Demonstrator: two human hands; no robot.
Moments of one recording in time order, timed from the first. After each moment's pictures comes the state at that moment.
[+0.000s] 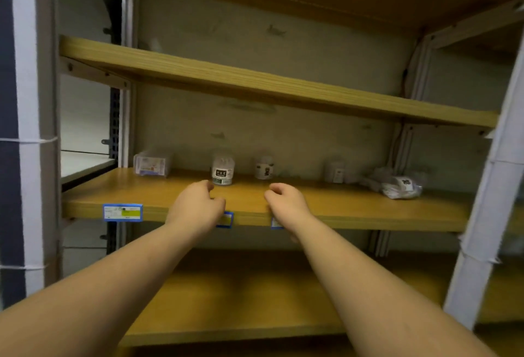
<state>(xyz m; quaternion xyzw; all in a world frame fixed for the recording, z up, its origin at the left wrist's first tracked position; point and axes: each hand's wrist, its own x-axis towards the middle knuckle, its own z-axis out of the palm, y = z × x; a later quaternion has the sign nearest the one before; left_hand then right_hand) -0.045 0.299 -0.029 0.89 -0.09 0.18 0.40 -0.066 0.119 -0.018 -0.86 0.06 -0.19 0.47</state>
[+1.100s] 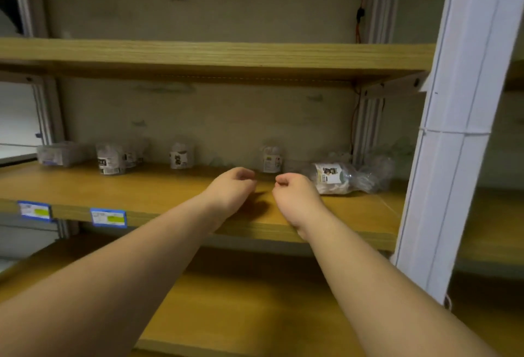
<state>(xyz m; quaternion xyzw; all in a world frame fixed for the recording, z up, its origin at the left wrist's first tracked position) -0.029 -0.097 -0.010 0.85 -0.05 0.10 0.51 -0.033 -0.238 -0.021 -0.84 -0.03 -0.15 0.51</state>
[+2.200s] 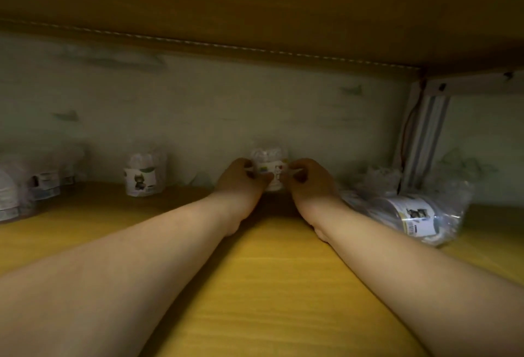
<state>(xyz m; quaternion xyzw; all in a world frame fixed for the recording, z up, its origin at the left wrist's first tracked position) 0.180 -0.082 -0.016 0.80 -0.07 0.12 0.58 0.151 -0.215 -0.014 -0.84 0.03 -0.29 0.46</state>
